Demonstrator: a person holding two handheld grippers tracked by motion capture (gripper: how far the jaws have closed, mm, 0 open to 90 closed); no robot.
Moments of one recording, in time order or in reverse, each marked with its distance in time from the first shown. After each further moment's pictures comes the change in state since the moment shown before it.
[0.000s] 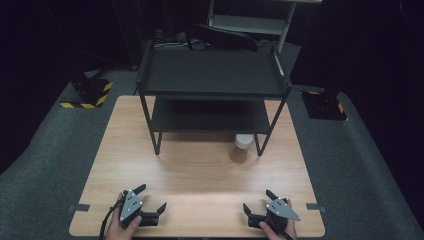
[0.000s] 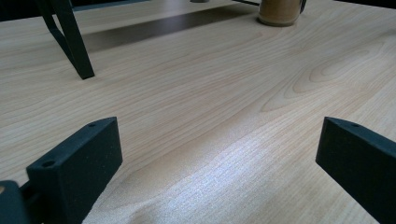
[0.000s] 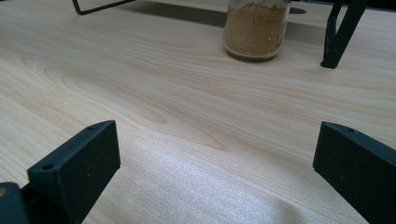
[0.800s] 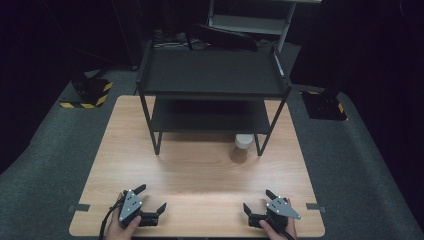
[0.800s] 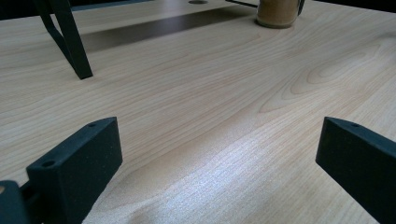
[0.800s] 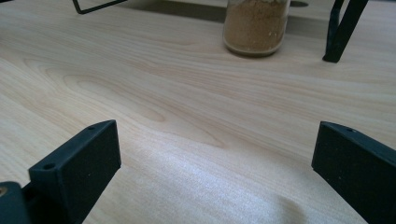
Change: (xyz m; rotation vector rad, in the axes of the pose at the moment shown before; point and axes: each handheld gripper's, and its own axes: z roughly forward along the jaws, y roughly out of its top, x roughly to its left) left arm 0.002 0.000 -0.001 -0.003 -0.008 -0.004; right arm -0.007 0.006 -0.001 0.026 0.020 0.042
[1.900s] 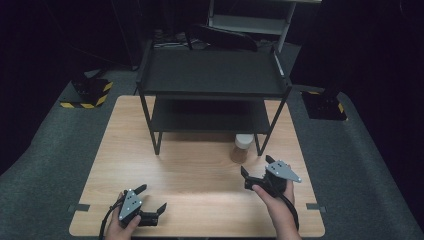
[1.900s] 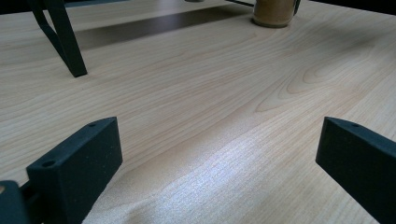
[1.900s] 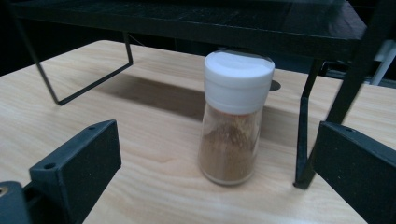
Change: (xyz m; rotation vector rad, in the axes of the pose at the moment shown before) left arm 0.004 0.001 0.001 0.005 -0.021 -0.013; right arm 0.002 0.103 0.035 -0.094 -0.078 0.008
